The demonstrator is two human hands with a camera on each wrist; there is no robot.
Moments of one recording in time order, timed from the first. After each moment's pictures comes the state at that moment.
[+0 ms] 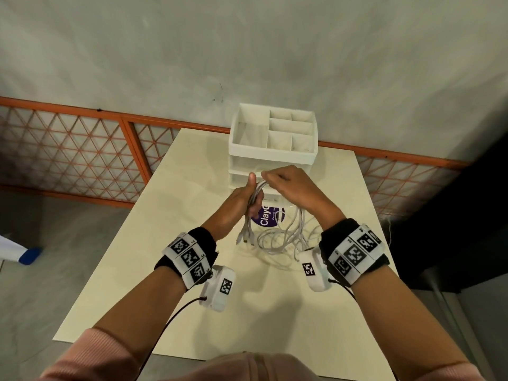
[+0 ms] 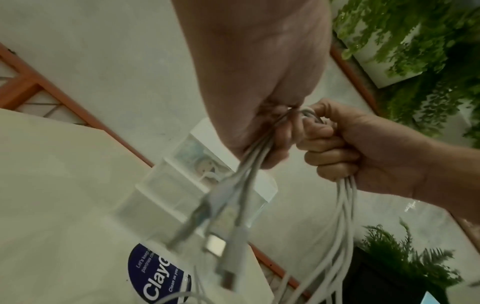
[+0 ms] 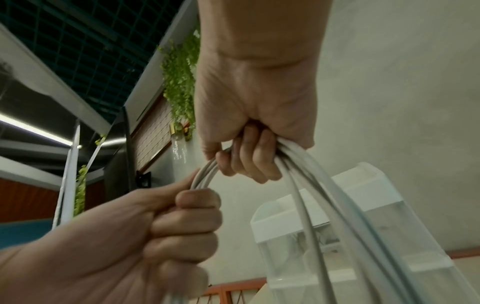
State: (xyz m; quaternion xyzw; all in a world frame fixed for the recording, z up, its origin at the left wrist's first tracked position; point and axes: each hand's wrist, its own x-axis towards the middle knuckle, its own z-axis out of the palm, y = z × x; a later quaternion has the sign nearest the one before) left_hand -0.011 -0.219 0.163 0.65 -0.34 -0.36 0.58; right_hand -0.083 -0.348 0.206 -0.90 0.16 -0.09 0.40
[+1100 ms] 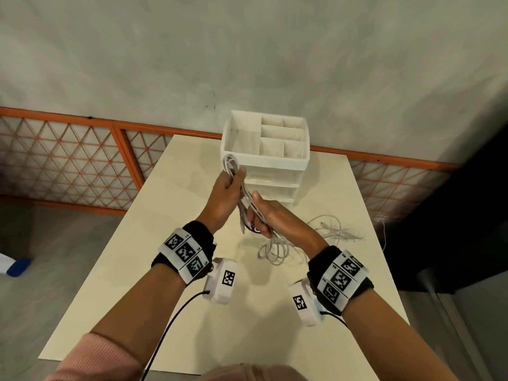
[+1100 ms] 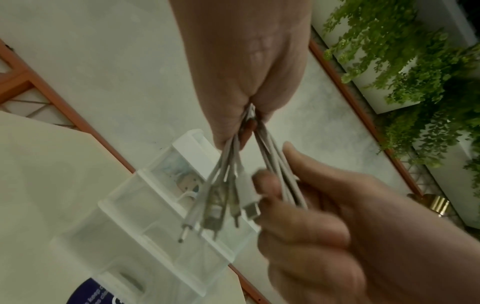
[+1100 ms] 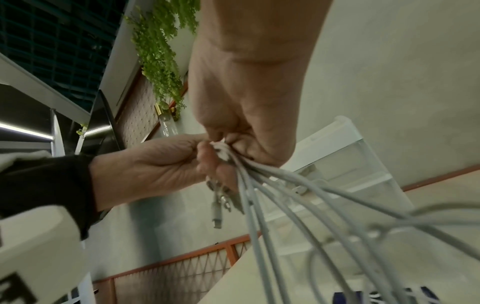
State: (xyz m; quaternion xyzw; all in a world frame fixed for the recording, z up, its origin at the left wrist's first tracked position) left_hand 0.014 -0.238 0.168 0.66 -0.30 -0.20 0.66; right_hand -0.097 -0.332 0.168 -0.81 0.17 0.00 0.56
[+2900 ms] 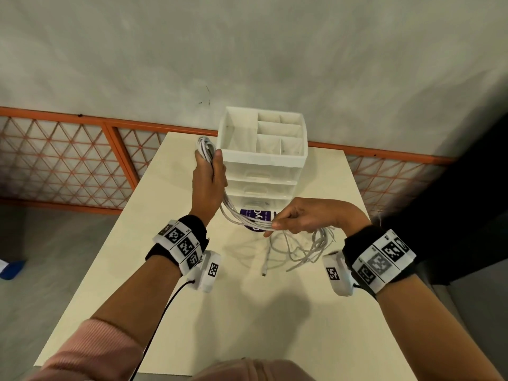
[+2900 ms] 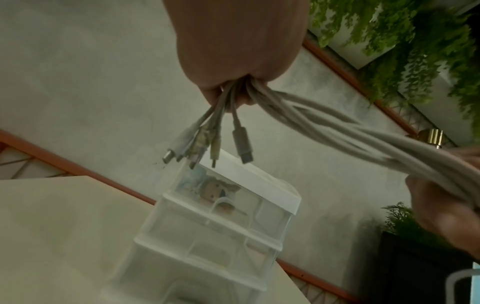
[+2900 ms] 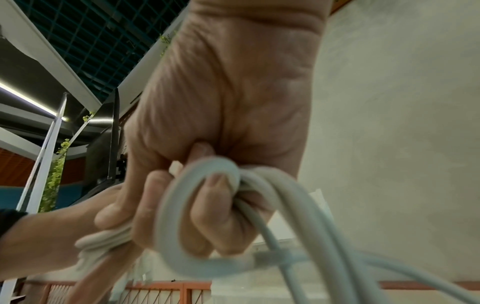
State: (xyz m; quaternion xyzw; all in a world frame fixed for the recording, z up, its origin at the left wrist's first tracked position) left_hand 0.037 -0.241 0.168 0.68 -0.29 0.00 0.67; right_hand -0.123 -0.383 0.212 -0.88 0.06 0.24 0.41
